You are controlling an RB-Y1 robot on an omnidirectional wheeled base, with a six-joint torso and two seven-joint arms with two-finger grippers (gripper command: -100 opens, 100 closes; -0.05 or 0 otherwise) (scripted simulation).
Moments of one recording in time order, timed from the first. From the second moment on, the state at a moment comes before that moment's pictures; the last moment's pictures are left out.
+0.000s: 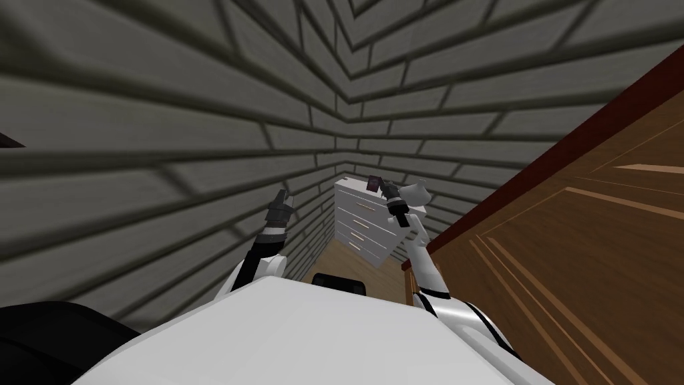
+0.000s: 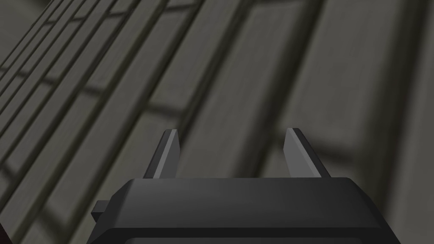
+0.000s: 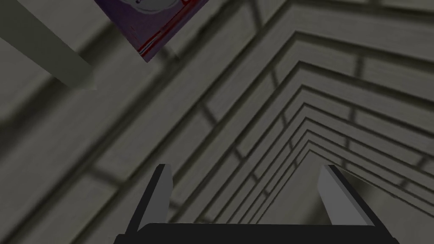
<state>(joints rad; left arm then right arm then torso) 0.54 0.03 0.00 -2.28 -0.01 -0.40 -0.05 -0.35 -0.30 -0.05 -1.57 0.43 -0.20 0.39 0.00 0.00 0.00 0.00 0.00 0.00</state>
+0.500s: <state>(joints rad) 0.54 0.03 0.00 -2.28 -0.01 -0.40 -0.05 -0.46 -0.30 -0.06 -1.44 0.50 -0.14 0.48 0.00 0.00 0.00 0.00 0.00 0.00</state>
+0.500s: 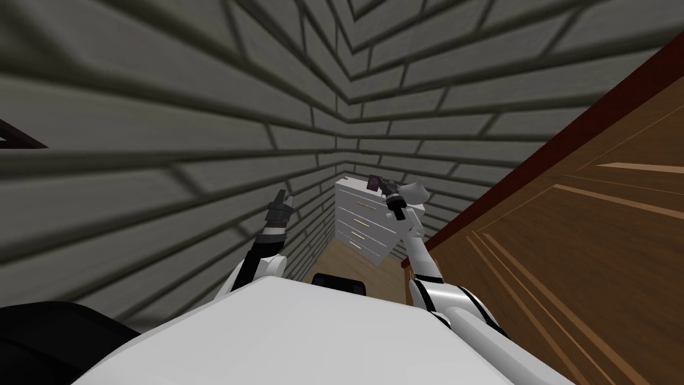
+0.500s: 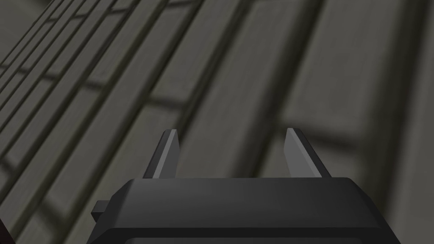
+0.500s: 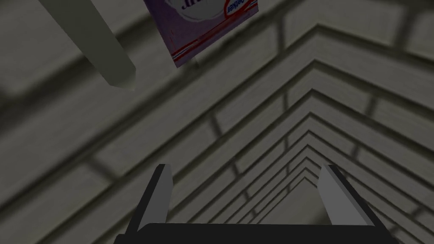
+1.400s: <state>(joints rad) 0.54 0.03 0.00 -2.28 -0.01 -0.40 -0.05 -0.60 -0.31 -0.08 -1.22 0.59 -0.03 0.63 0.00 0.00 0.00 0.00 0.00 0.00</state>
